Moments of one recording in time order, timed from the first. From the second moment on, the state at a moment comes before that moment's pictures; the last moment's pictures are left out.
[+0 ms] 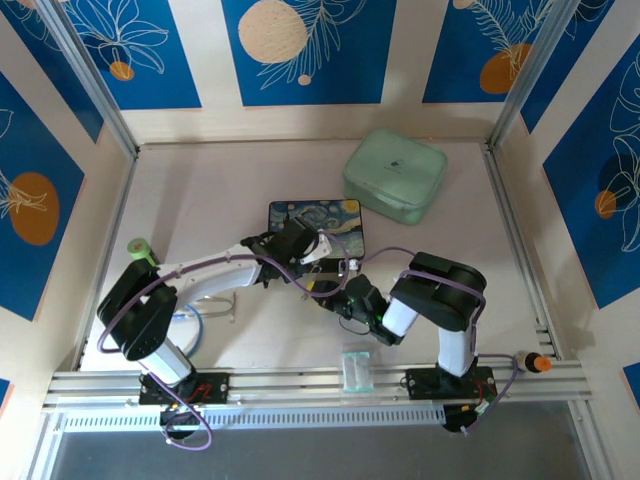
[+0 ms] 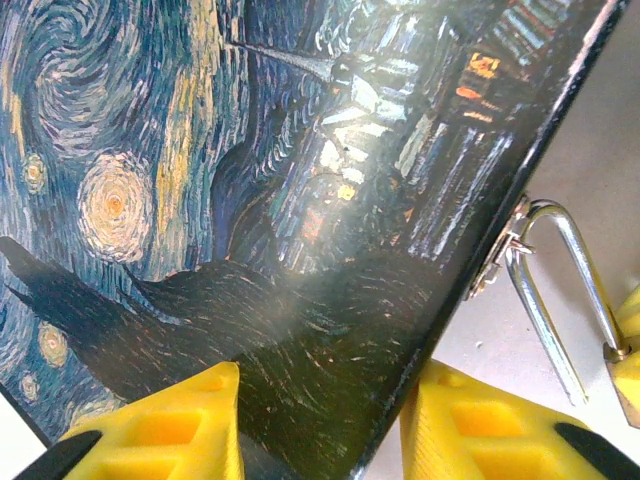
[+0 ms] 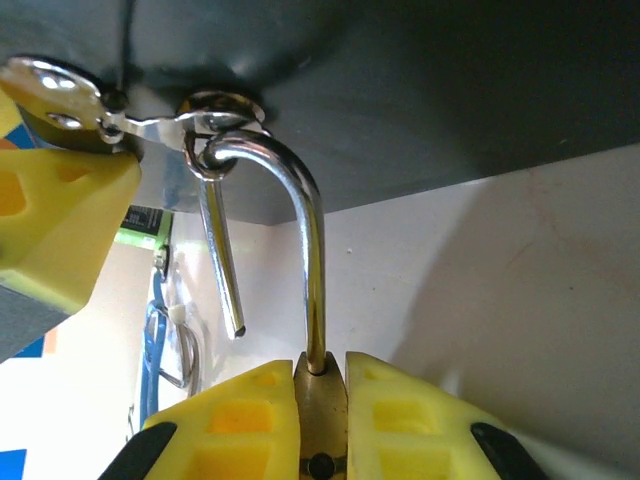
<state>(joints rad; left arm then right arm) -0.83 1.62 1.04 -0.44 -0.29 0.43 0.92 1.89 0.34 1.17 -0.01 1.20</state>
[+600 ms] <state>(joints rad) -0.85 1.63 1.04 -0.40 -0.33 0.43 0.93 1.97 0.39 1.28 0.08 1.39</state>
